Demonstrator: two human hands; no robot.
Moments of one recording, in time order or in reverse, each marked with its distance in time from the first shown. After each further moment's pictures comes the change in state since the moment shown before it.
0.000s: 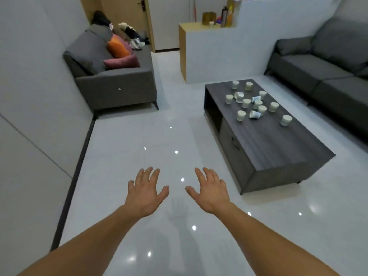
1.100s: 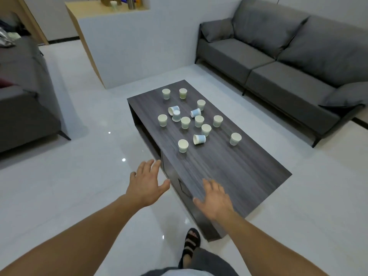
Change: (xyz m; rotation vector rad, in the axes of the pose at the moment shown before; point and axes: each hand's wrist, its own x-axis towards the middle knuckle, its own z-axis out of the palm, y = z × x) left_hand 0.571 0.309 0.032 0.009 -0.143 0.447; right_hand 0.392 0.332 -0.134 0.118 -0.109 0.511
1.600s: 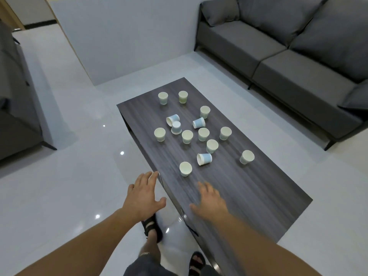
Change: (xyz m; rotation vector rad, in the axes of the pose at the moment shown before) left_hand 0.202 -0.039 -0.003 -0.018 -0.184 0.000; right_hand 0.214 -0.033 -0.055 0.050 -0.140 0.057
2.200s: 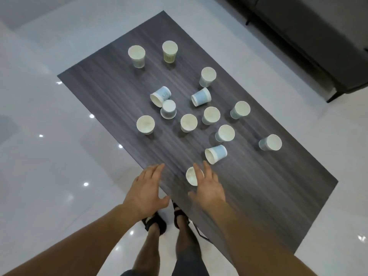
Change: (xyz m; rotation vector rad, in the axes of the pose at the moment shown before) left_hand 0.250 -0.082 0.058 -0.108 -0.311 0.208; right_hand 0.236 -0.034 0.040 0.027 -0.026 0.192
